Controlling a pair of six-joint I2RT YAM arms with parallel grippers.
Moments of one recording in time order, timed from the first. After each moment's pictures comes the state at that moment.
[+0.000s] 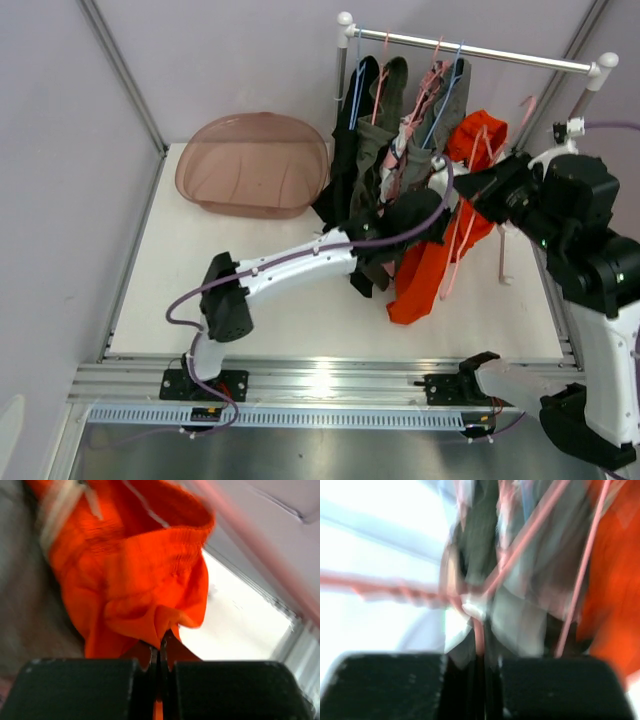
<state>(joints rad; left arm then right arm) -1.18 1.94 1.84 -0.20 -0.29 -0.23 0.38 1.09 1.83 -1.02 0.05 0.86</state>
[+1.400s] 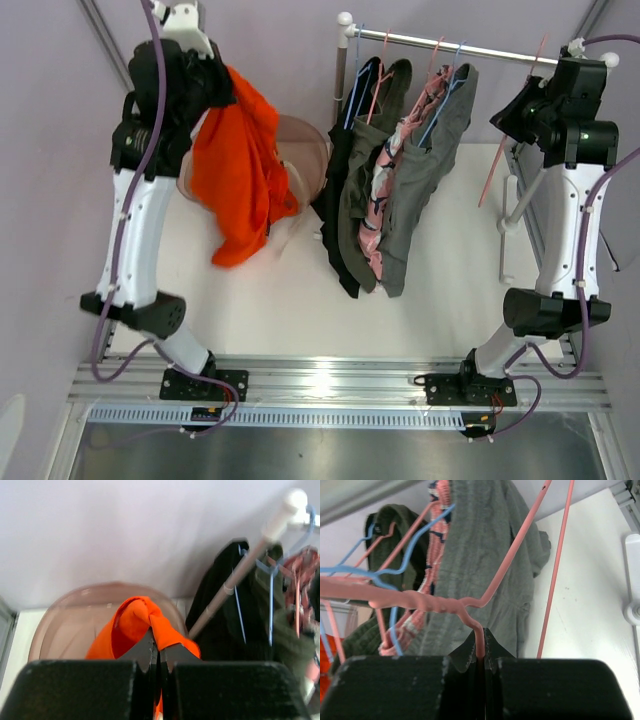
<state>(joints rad) -0.31 1.61 2.28 -0.76 -0.10 -0.16 -0.08 1.67 2.28 -1.04 -0.12 0.47</state>
